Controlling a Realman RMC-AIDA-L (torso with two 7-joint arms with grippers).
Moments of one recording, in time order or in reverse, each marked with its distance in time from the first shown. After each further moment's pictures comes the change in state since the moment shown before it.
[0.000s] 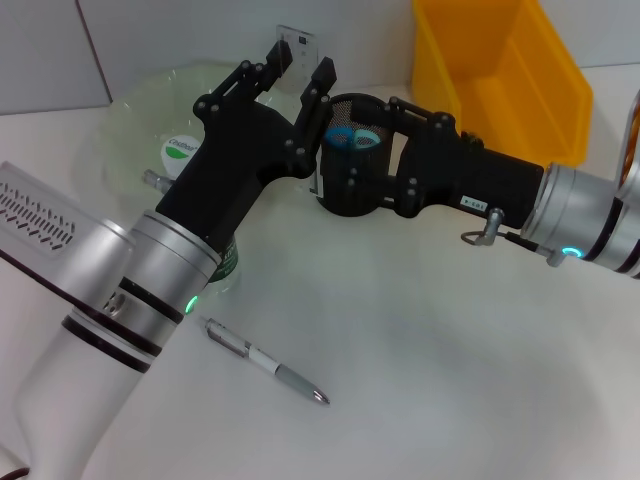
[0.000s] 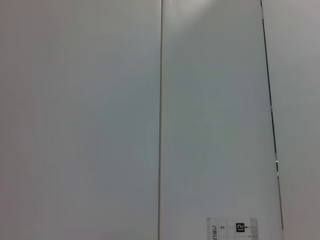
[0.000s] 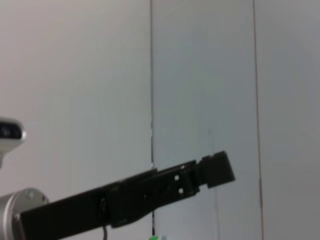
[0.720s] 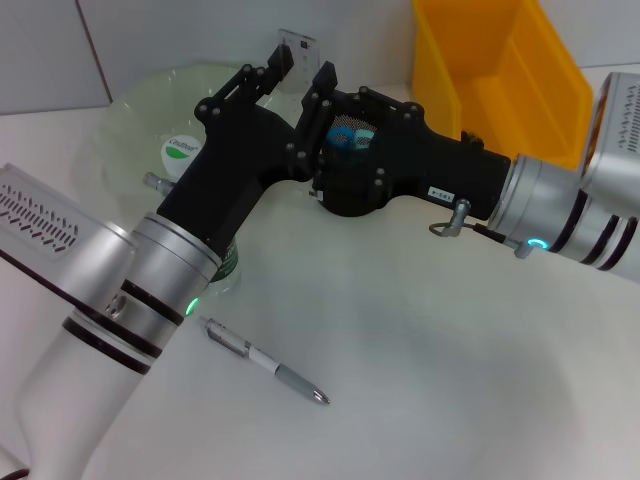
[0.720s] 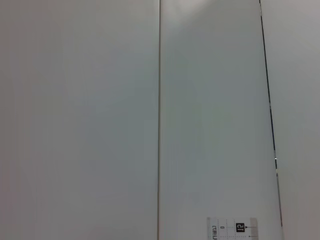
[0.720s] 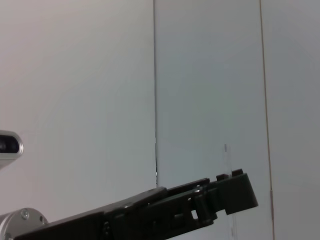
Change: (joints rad) left arm -0.002 0.000 0.006 -0.007 -0.002 -0.001 0.003; right arm 0.065 0.003 0.003 0.088 0.029 0.029 -0.053
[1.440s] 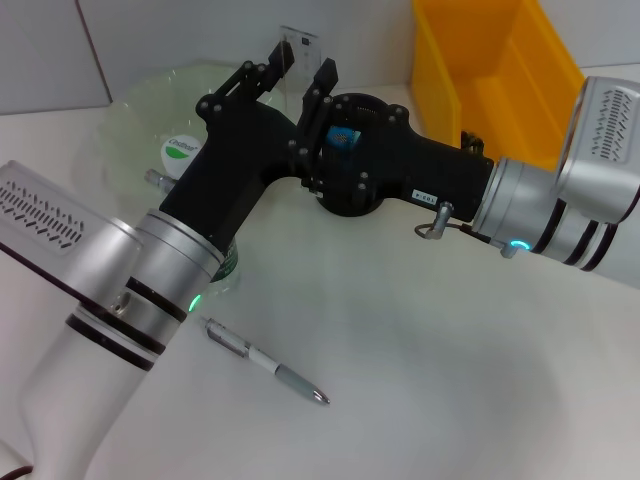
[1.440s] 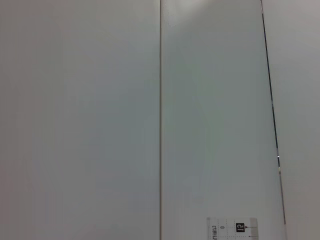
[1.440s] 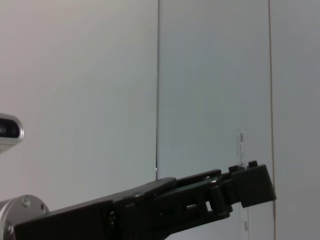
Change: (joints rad) left arm -0.009 0.000 0.011 0.004 -0.029 -0.009 0.024; right arm 0.029 0.001 0.003 0.048 0.004 0.034 -0.062
